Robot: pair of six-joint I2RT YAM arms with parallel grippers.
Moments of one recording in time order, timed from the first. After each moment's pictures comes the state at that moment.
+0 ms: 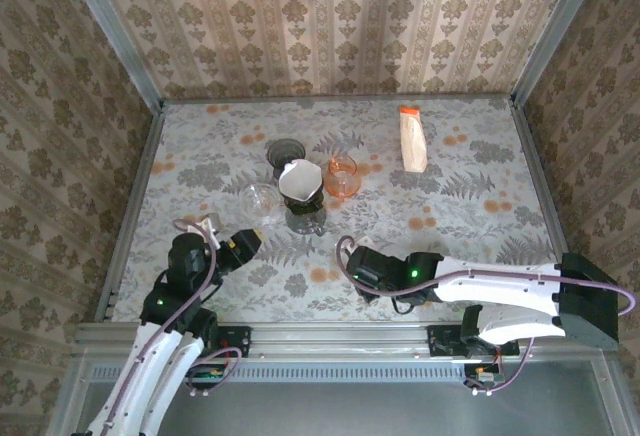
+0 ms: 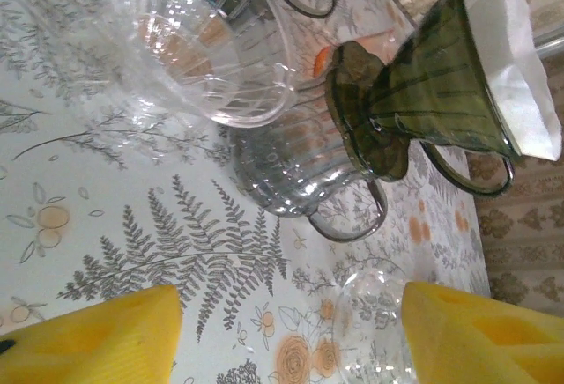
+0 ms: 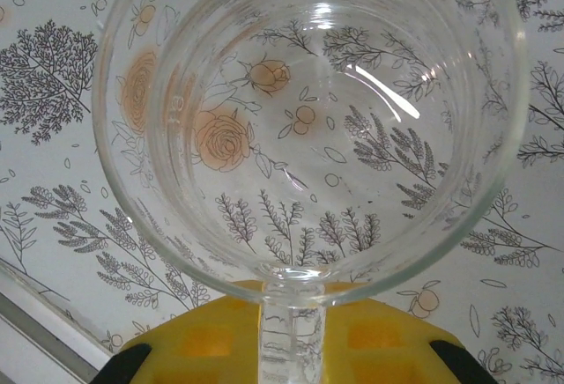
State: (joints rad) left arm -0.33 0.30 0.30 -0.49 0.31 -0.85; right arm 1.17 1.21 0.69 -0.55 0.28 0.57
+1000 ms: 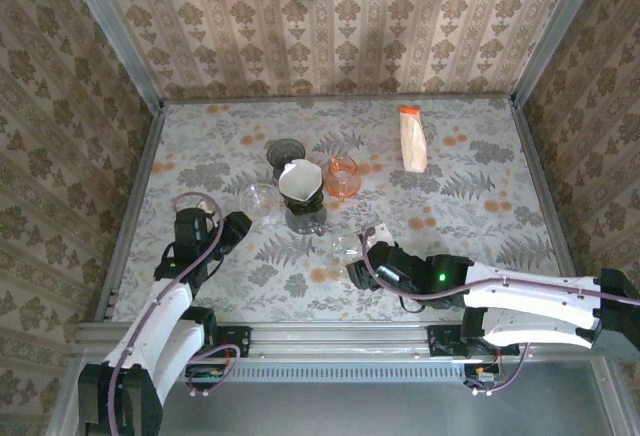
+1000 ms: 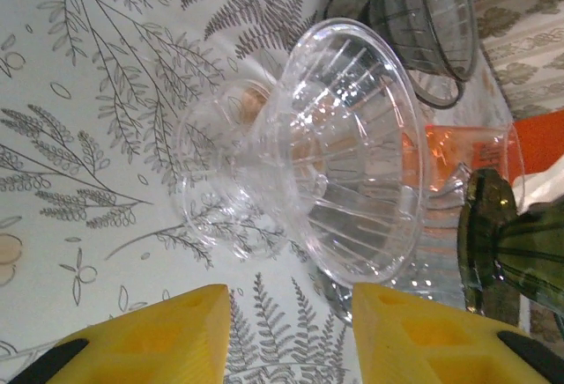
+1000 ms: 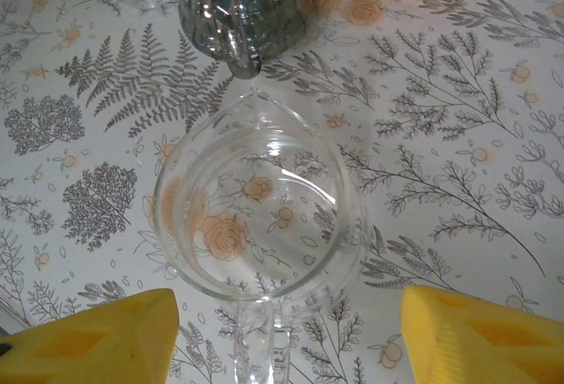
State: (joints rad) left arm -0.16 0.80 0.32 -0.15 0.31 -0.86; right arm 1.17 1.00 0.66 -0.51 0.42 0.60
